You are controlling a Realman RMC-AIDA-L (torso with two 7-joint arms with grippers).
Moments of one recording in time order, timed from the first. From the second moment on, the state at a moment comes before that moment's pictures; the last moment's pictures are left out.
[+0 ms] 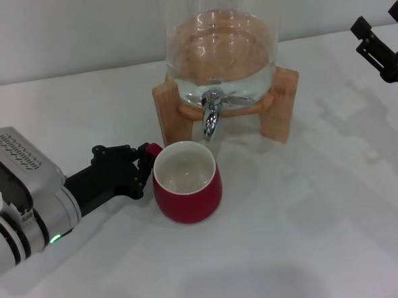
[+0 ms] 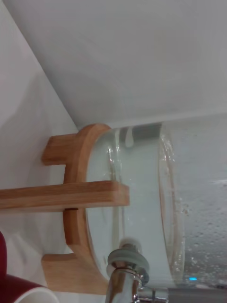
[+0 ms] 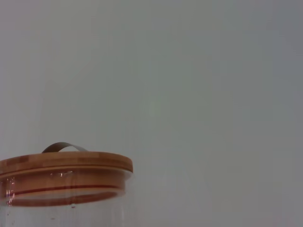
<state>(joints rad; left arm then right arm) -0.58 -2.09 -1.46 -0.35 0.81 -0.86 2.42 0.37 2.02 -1.43 -0.13 -0.18 -1.55 0.51</state>
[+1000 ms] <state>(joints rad) -0.60 -2.09 -1.44 -0.35 0.81 -0.82 2.41 0.37 2.02 -1.44 -0.14 -0.18 -1.55 0.51</state>
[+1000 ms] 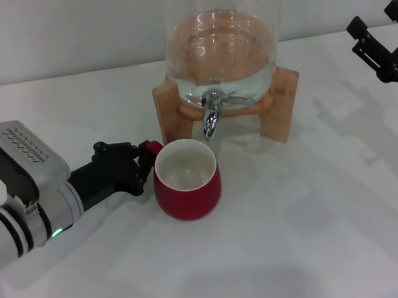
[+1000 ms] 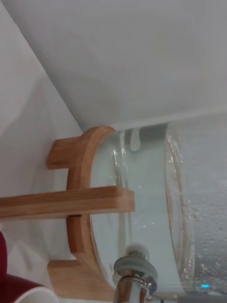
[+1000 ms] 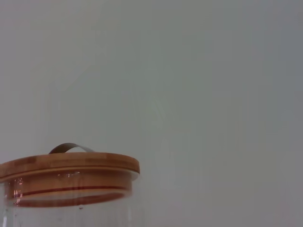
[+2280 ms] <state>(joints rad) -0.65 -2.09 -1.43 -0.35 0.81 -0.81 2.41 0.37 2.02 -1.46 -0.14 -0.18 -1.55 0.51</state>
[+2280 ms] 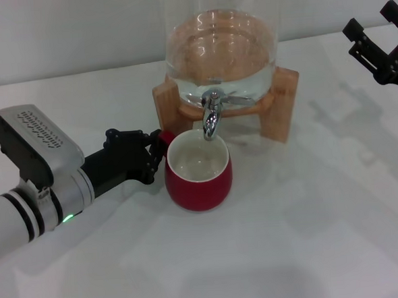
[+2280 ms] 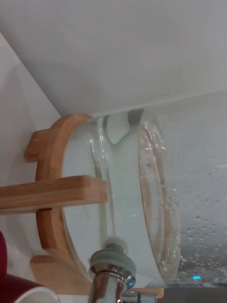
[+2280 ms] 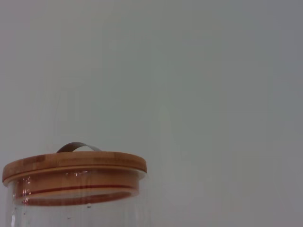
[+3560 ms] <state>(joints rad) -0.65 -2.09 -1.40 -0.35 0.81 -0.78 2.41 0.37 2.02 -1.46 -0.14 -0.18 -1.55 0.51</state>
